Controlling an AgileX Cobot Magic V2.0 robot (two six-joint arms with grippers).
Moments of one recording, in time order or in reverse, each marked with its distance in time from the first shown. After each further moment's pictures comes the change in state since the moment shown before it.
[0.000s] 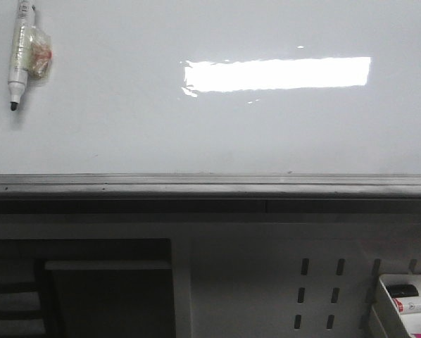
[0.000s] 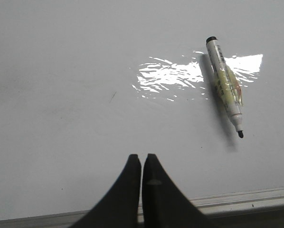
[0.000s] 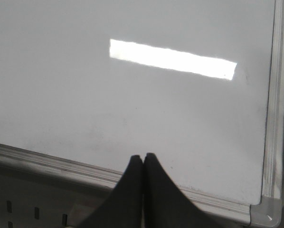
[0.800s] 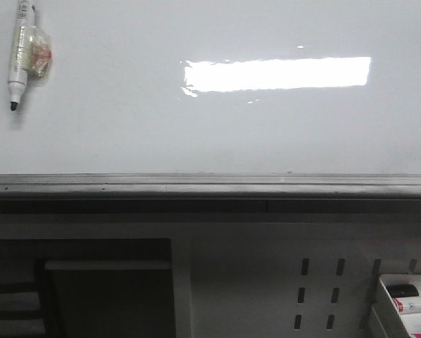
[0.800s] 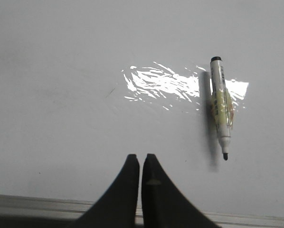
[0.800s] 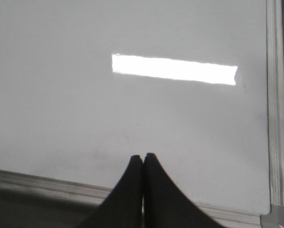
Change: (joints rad) left arm 0.000 0.000 0.000 -0.264 -0.008 0.000; right arm 0.000 0.000 0.000 0.092 -0.055 0.000
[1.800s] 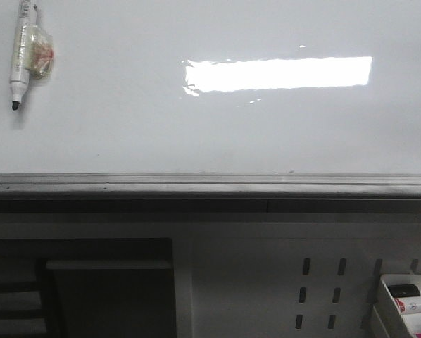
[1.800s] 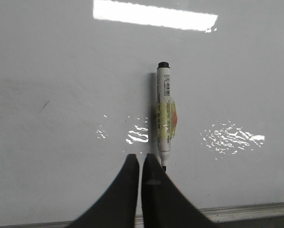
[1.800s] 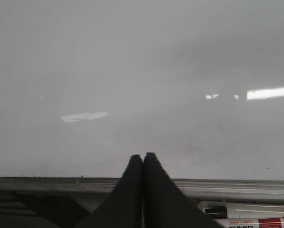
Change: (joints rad) left arm 0.000 0.485 -0.531 -0.166 0.404 0.149; right arm 0.000 0.528 -0.440 0.557 0.353 -0.124
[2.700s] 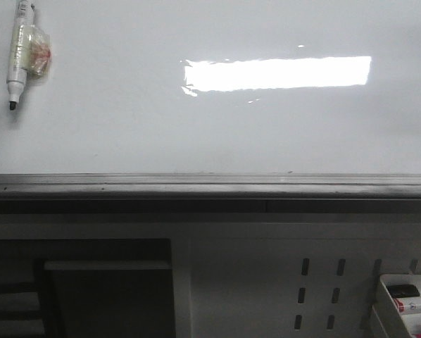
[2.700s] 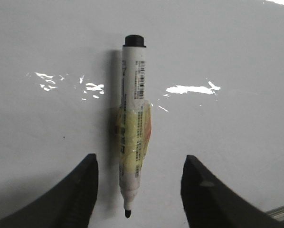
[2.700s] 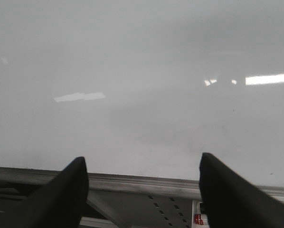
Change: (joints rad) left arm 0.000 0.550 -0.120 -0.853 0.001 0.813; right arm 0.000 0.100 -0.058 -0.003 0.036 -0.047
